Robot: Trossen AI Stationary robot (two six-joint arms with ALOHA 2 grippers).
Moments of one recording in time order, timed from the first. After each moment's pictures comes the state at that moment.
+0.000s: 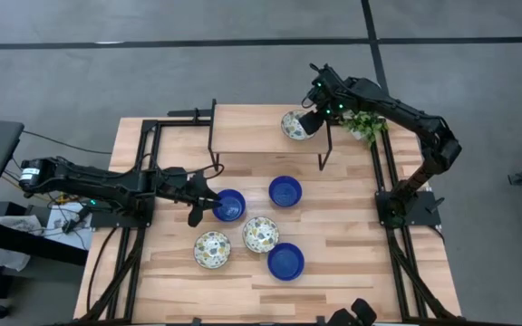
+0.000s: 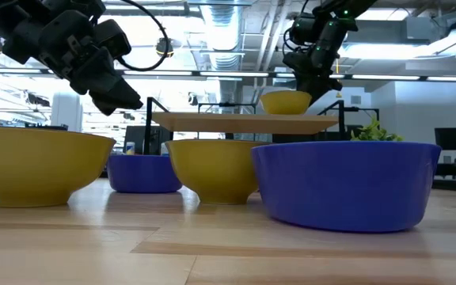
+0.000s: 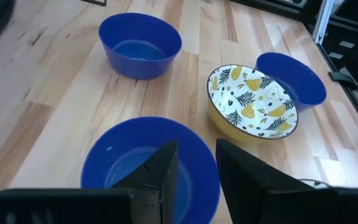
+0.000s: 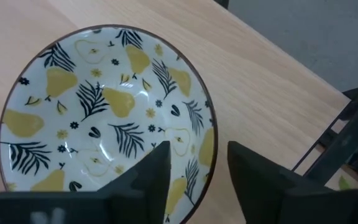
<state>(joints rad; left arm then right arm) 0.00 0.79 0.35 0.09 0.08 -0.17 -0.71 1.61 1.49 -0.96 -0.07 0.12</state>
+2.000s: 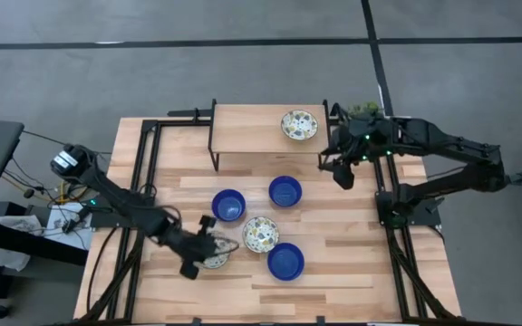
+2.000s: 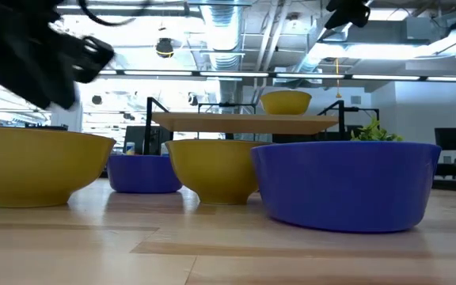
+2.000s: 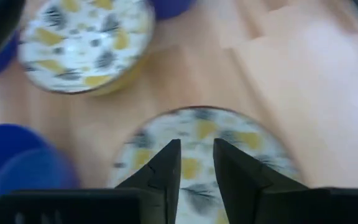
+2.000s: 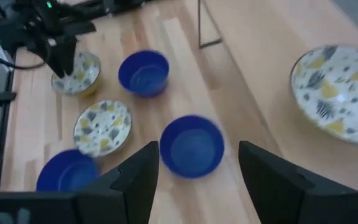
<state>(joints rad) -0.64 1.21 0.70 -0.22 -0.27 -0.10 -0.18 1.10 1.32 -0.97 -0.05 0.11</state>
